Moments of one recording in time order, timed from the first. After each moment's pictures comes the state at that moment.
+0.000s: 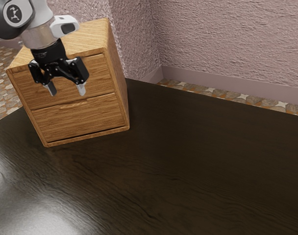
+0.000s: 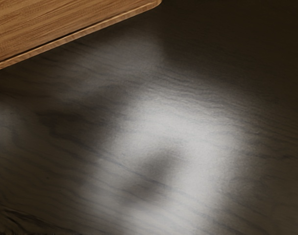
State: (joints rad) arm -0.38 0.05 0.68 -1.32 -0.01 1.45 -0.10
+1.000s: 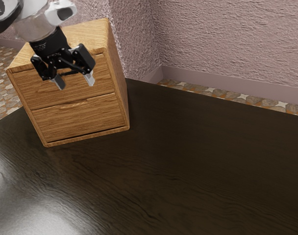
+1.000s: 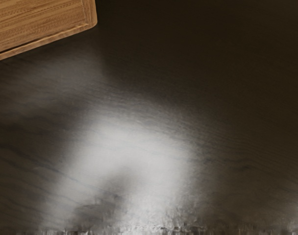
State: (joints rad) arm -0.30 -0.10 0.48 -1.44 -0.03 1.54 -0.19
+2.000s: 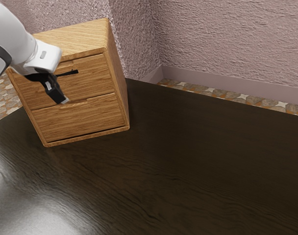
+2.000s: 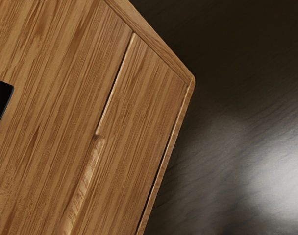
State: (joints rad) arm -1.27 -0.77 1.09 -1.74 1.05 1.77 0.30
